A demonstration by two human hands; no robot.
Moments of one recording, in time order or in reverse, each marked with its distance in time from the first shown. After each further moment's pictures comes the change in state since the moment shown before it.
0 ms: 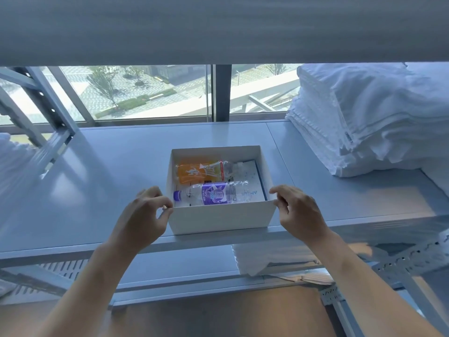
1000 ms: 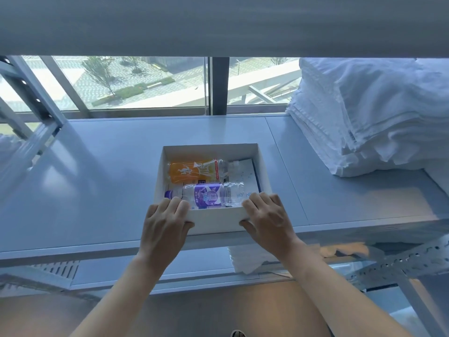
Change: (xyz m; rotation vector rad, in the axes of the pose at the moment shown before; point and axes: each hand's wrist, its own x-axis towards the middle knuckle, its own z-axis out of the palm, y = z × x) left_hand -0.001 0.029 0.080 0.316 0.107 0.094; right_hand 0.005 -0.011 0.059 -0.277 -0.037 -0.313
